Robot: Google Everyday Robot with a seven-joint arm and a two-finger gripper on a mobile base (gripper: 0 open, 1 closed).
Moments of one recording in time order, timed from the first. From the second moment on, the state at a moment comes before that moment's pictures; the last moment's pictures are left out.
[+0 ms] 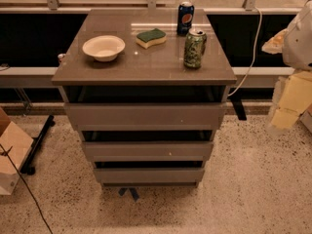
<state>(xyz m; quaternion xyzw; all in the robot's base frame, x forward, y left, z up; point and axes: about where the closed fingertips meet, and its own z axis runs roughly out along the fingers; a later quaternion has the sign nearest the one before) 0.438 -0.217 0.976 -0.60 0.78 -0.03 0.16</state>
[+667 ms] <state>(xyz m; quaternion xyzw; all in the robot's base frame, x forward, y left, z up) 0.444 -0.207 0.966 -0.61 0.77 -0.04 0.17</state>
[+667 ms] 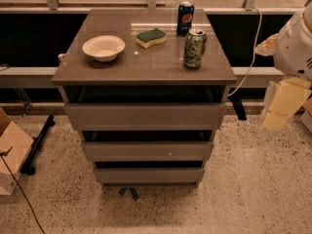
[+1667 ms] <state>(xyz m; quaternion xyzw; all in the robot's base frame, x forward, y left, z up) 0.466 -0.171 0.925 -0.62 0.75 0.00 0.22</state>
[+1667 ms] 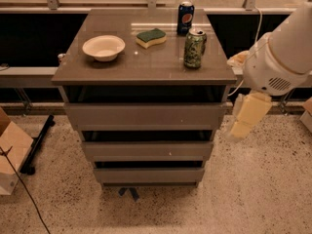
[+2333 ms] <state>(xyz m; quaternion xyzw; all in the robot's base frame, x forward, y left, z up) 0.492 -0.115 0.858 -0.62 0.74 0.06 0.27</state>
